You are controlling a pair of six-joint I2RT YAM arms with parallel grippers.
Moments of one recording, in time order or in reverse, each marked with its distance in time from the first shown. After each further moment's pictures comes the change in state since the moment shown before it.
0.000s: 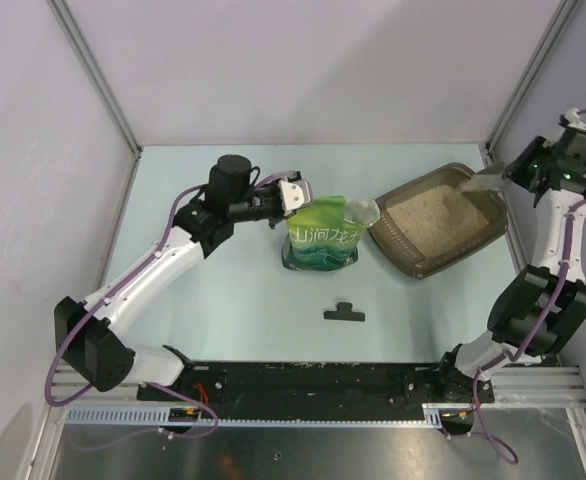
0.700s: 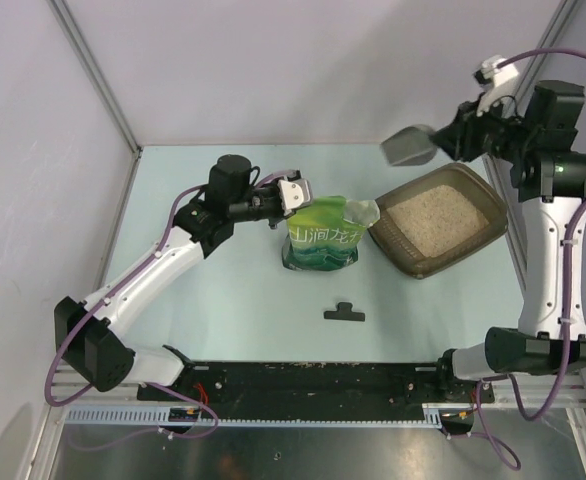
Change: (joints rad) left arm 0.000 0.000 -0.001 0.001 -0.001 -0.019; right arm 0.360 -0.150 0.395 -0.327 -0.371 -0.472
